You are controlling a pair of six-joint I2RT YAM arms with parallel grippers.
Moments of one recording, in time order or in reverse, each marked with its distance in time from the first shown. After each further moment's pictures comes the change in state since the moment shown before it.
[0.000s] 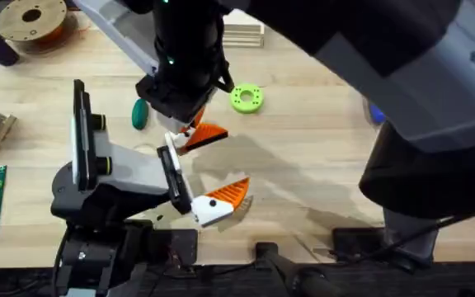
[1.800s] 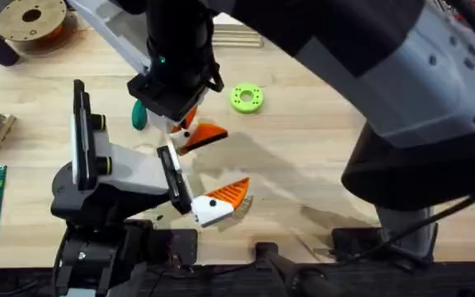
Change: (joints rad) left arm 0.000 0.000 0.000 0.000 0.000 0.000; right arm -0.004 0.060 0.072 0.000 -0.046 -0.001
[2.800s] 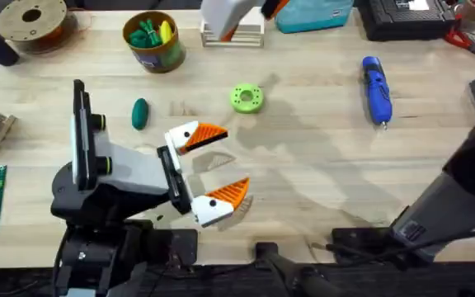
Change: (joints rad) left arm 0.000 0.000 0.000 0.000 0.000 0.000; right arm -0.289 -0.285 -0.003 0.000 0.117 0.038
